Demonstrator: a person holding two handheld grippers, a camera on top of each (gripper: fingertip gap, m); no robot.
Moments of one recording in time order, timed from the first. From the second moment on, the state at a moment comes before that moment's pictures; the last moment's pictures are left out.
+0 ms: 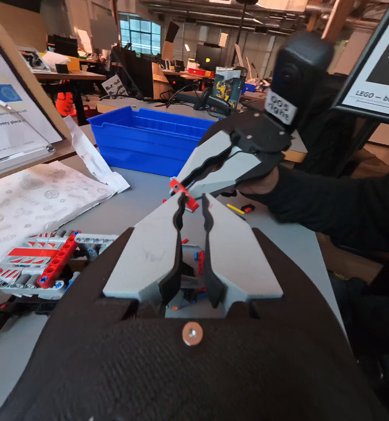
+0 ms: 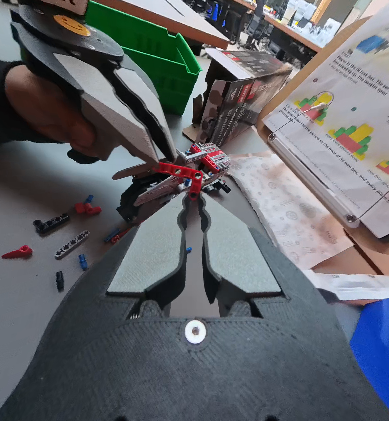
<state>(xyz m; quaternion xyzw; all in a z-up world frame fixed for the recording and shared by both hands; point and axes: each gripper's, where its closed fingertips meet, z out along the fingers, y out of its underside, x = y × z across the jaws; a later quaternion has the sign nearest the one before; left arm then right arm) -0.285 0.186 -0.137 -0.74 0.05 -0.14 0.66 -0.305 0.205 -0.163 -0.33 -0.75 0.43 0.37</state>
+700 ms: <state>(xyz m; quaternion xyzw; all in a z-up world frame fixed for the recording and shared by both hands) -0.276 0.184 -0.181 -0.66 0.42 0.41 0.48 -0.285 0.197 -0.208 -0.43 -0.77 0.46 0.09</state>
